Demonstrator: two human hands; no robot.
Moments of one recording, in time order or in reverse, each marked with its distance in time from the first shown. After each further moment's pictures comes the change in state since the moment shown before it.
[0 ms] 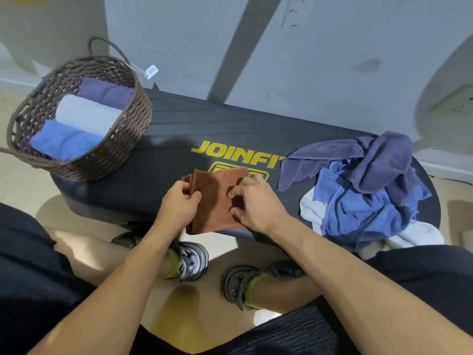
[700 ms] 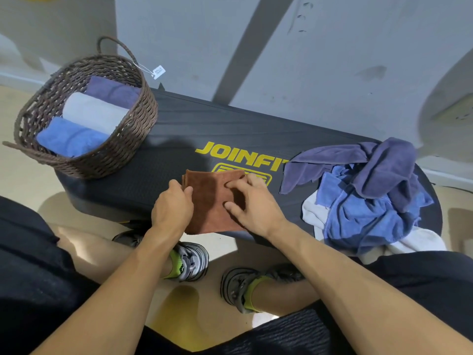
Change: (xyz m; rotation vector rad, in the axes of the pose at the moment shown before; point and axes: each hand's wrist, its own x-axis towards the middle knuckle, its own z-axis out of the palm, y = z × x) left_hand -0.001 0.000 -0.006 0.503 0.156 0.057; right_hand 0.001 0.000 0.016 0.286 0.139 -0.011
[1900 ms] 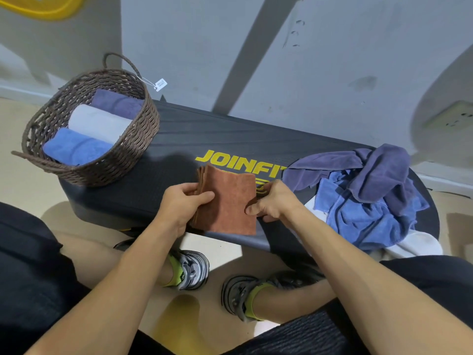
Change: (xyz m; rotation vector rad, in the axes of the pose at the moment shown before) left_hand -0.009 0.027 -0.022 -1.002 -0.282 -0.211; right_hand 0.013 0.004 -0.045 0.513 -0.166 0.717
